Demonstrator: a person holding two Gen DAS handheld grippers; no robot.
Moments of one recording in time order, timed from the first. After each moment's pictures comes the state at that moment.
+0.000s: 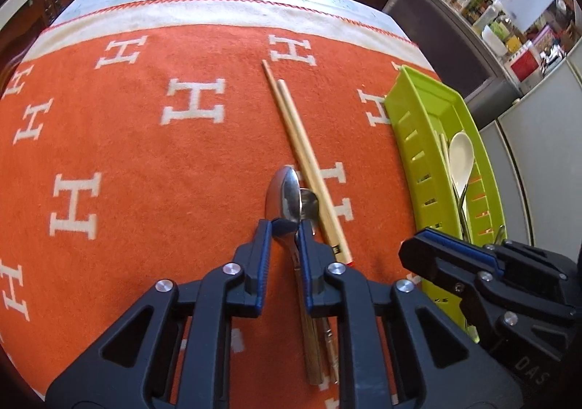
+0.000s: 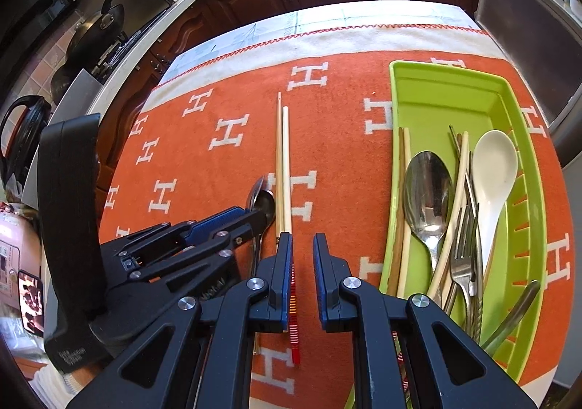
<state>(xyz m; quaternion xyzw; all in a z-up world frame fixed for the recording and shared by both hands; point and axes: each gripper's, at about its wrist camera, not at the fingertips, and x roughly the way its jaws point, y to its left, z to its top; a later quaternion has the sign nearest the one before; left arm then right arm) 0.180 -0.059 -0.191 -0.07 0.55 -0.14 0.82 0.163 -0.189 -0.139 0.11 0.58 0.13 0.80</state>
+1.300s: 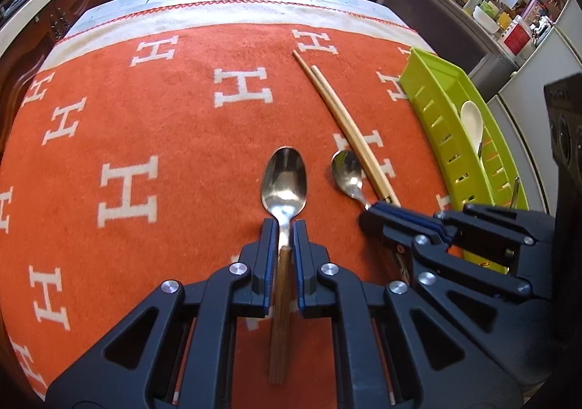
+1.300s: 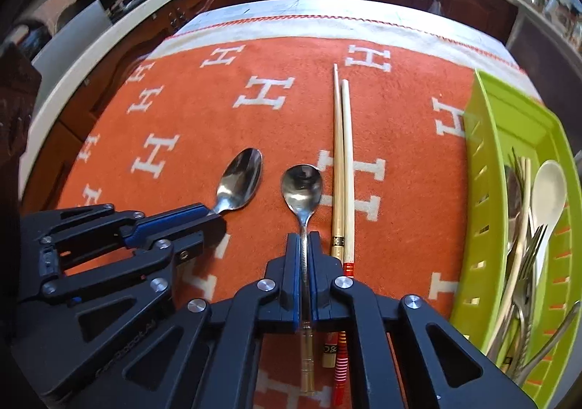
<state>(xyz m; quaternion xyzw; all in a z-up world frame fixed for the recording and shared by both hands) 0.155 -0.019 -0.196 -0.03 0.54 -0.16 0.83 0.160 -0.118 -0.183 0.03 0.57 0.14 0.81</state>
